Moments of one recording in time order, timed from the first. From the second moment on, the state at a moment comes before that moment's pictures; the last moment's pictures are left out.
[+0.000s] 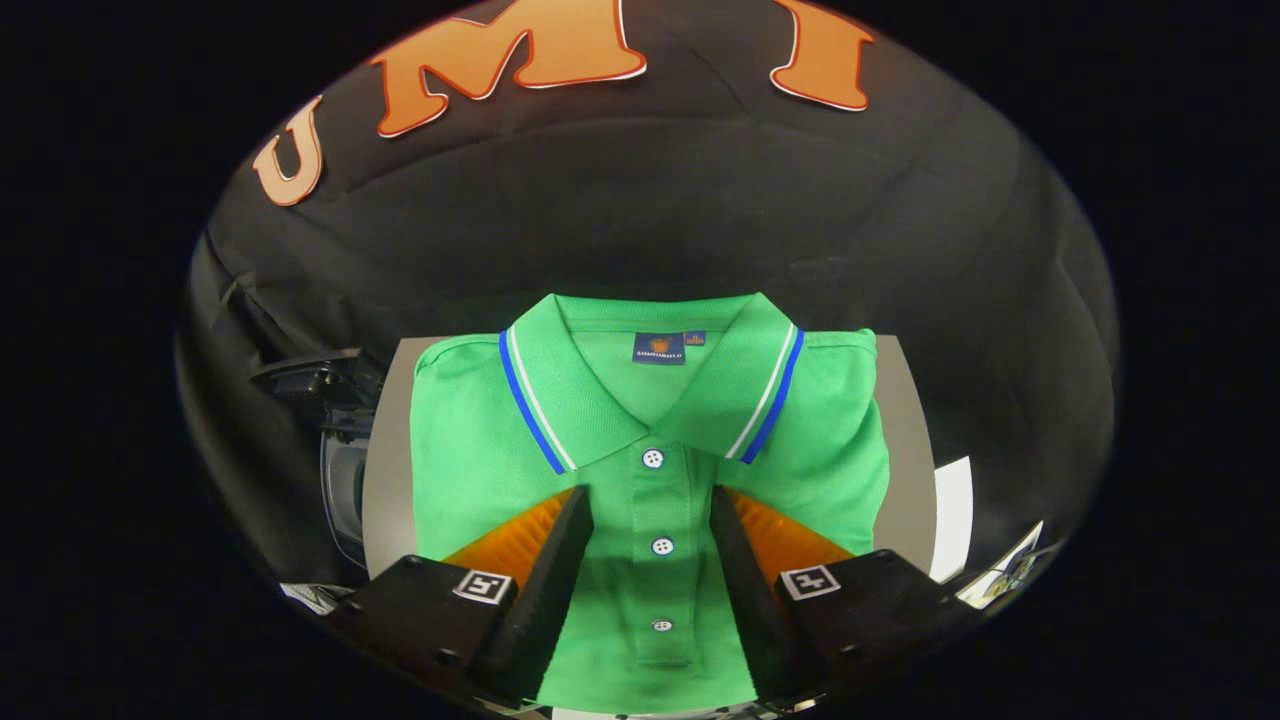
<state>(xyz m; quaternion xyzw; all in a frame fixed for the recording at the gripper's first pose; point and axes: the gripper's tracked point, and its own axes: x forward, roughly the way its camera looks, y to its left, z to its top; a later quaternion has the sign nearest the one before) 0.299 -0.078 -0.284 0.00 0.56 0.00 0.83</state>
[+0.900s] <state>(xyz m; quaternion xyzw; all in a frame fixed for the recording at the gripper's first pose) 0.309 -0.068 -0.263 0.05 0.47 -0.01 0.88</state>
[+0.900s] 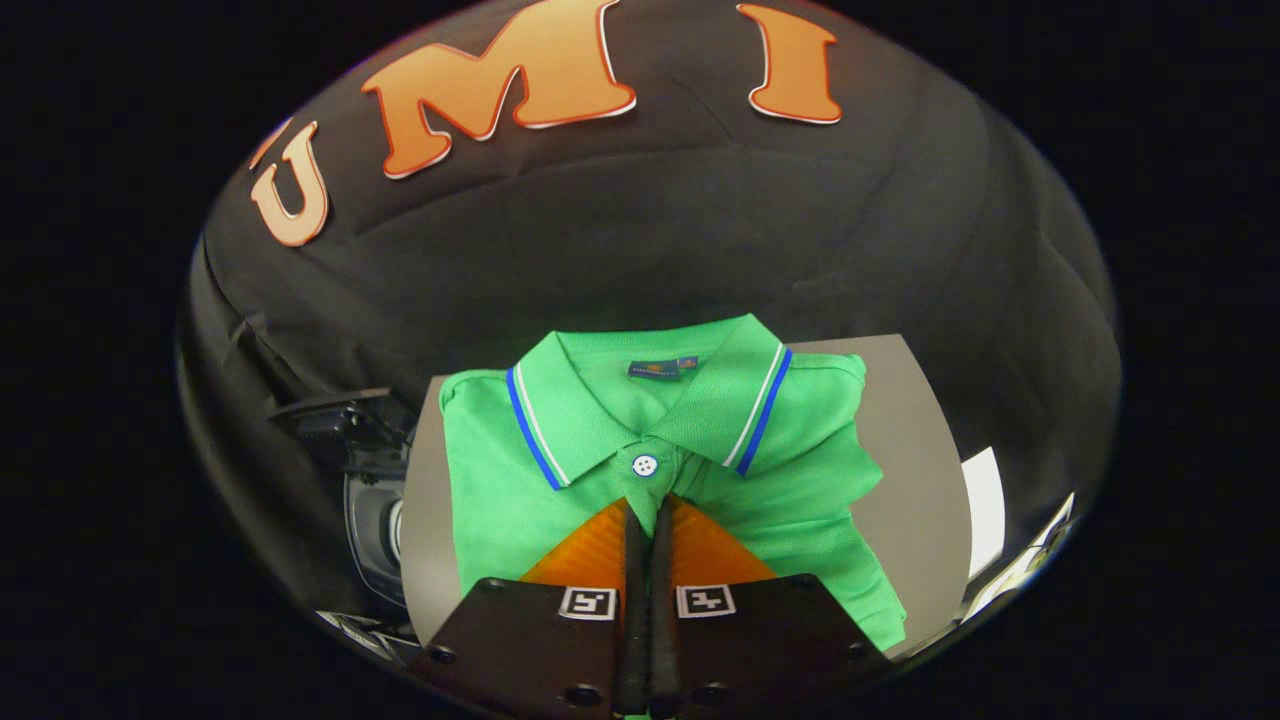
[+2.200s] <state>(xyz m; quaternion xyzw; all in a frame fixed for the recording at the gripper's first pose) 0.255 0.109 -0.045 0.07 0.15 0.10 0.98</state>
